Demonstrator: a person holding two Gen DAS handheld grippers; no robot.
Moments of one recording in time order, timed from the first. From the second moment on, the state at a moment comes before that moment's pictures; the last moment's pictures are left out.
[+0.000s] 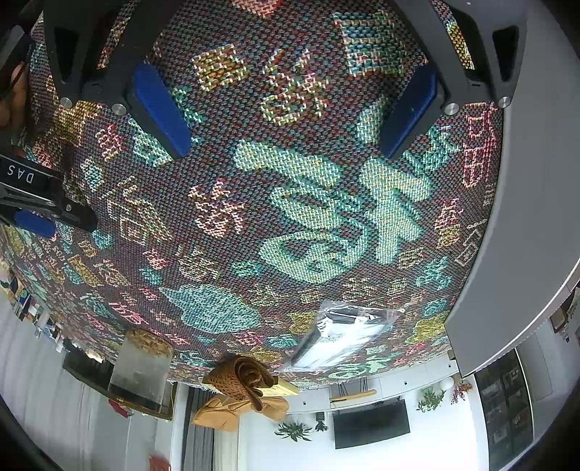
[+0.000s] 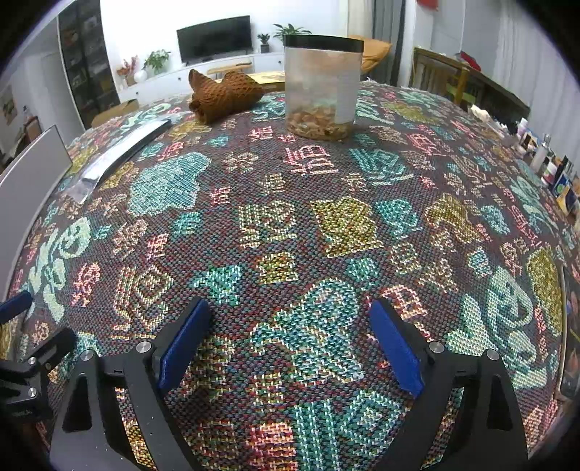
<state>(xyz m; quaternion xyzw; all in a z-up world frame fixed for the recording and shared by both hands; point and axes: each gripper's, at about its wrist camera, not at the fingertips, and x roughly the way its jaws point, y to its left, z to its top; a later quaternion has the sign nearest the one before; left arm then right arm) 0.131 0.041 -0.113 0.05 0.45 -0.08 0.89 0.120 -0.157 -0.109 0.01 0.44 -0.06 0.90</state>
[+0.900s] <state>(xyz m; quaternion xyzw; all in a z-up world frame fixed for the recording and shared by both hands) 0.369 0.051 -0.072 0.04 0.53 -0.08 0.84 0.121 -0.157 -0.110 0.01 0.44 -0.06 0.90</state>
